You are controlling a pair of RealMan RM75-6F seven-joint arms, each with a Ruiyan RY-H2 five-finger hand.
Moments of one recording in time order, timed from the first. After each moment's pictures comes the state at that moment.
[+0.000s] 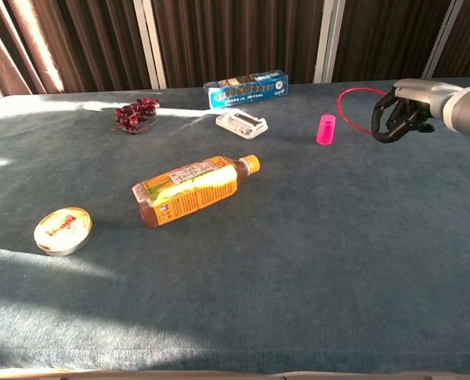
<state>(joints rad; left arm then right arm) -0.12 -1.14 -0.03 -1.59 1.52 1.47 0.11 0.79 -1.61 0.35 -1.02 -0.80 0.68 -0.16</state>
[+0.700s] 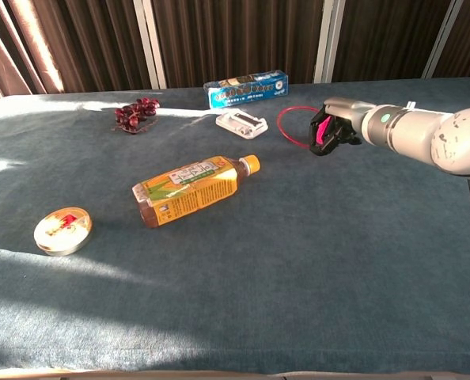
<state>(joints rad) -0.12 -1.13 -0.02 -1.60 1.52 1.45 0.10 0.97 -1.85 0.37 -0.69 -0.86 0.55 -0.07</state>
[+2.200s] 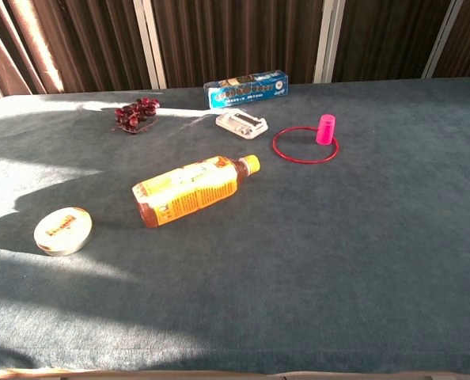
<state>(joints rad) -0.11 -1.15 -0.03 -1.60 1.50 1.47 0.15 0.34 -1.06 0.10 -1.96 -1.23 1.43 -0.26</state>
